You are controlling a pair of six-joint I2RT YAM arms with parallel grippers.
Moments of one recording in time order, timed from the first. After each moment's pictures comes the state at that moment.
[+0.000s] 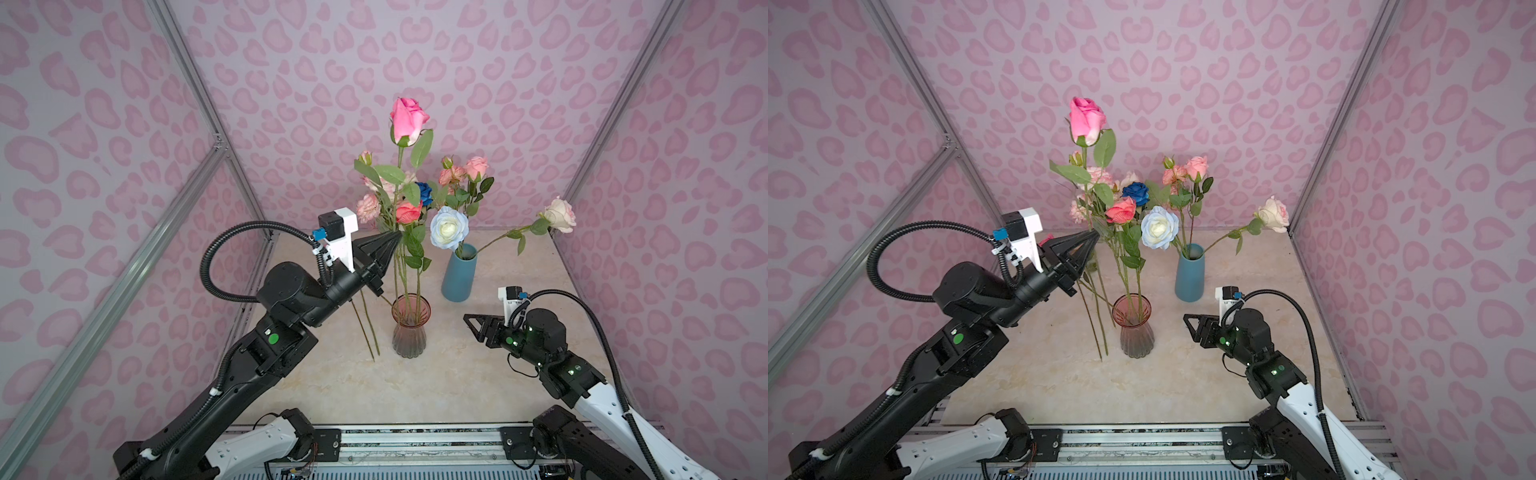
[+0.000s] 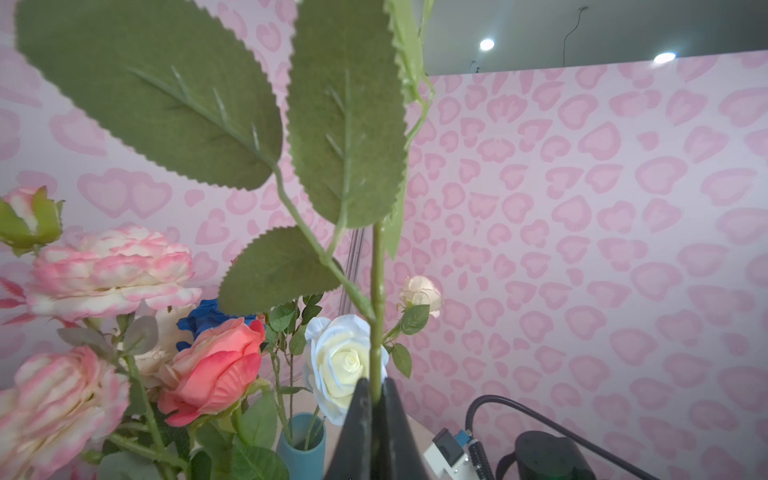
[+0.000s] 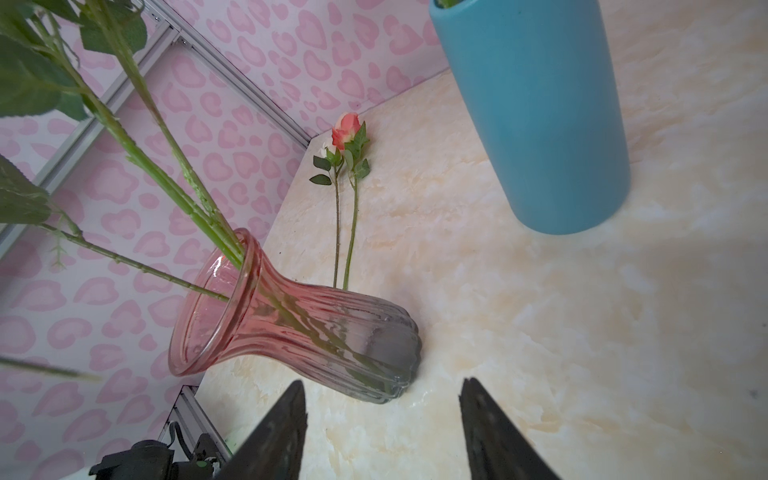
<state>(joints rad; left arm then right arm) -0.78 1.04 1.24 0.08 0.07 -0.20 0.48 0.70 0.51 -0.19 -0.23 0.65</state>
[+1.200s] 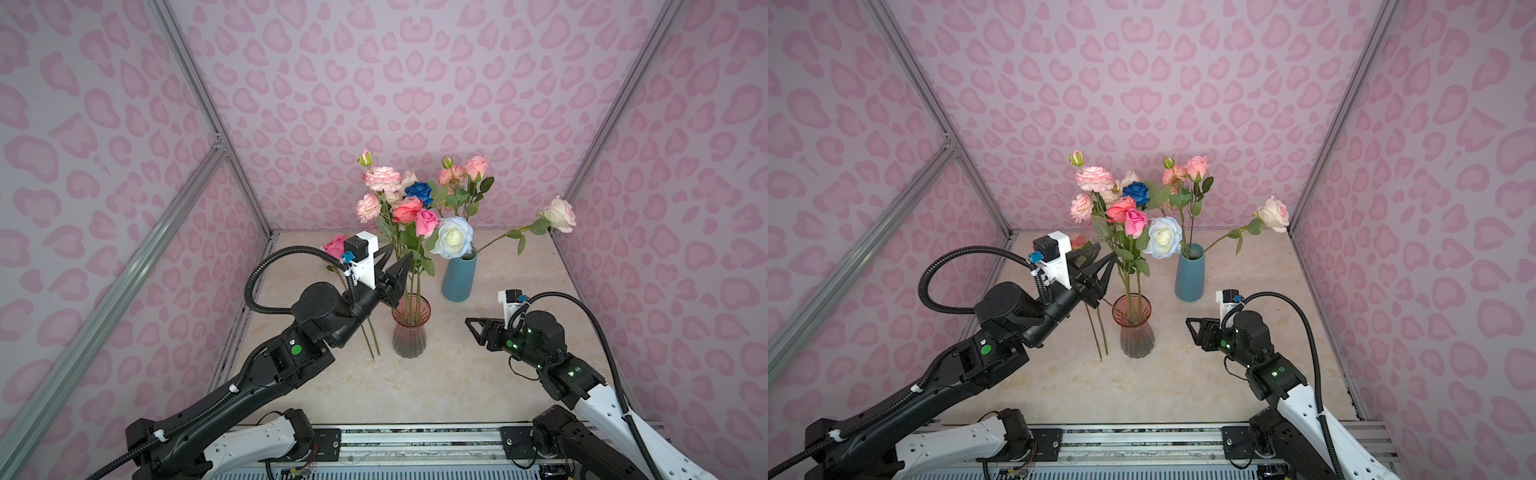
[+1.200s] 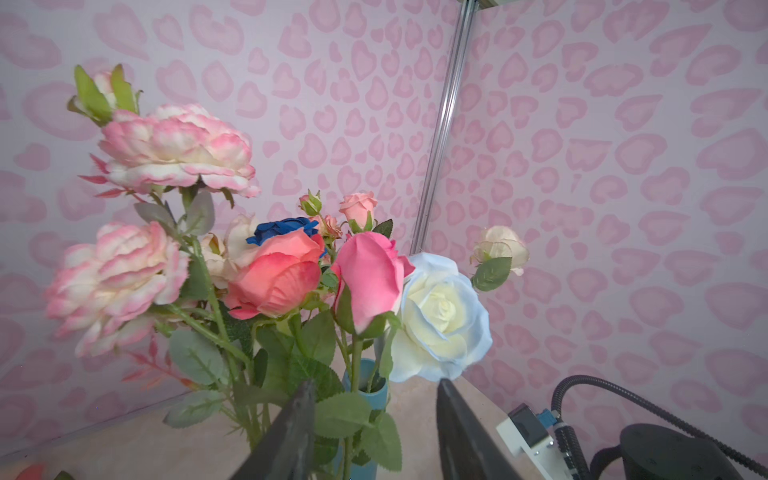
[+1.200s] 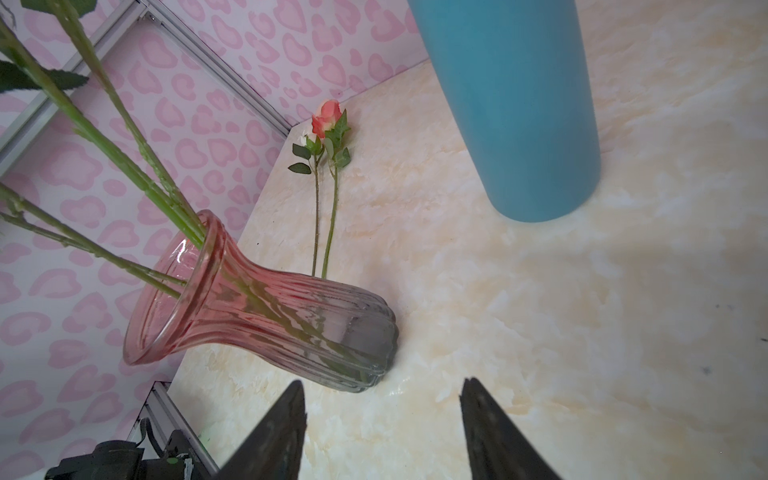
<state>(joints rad) -0.94 0.97 1.11 0.04 -0.29 -0.13 0.47 0.71 0.50 -0.23 -0.21 0.61</state>
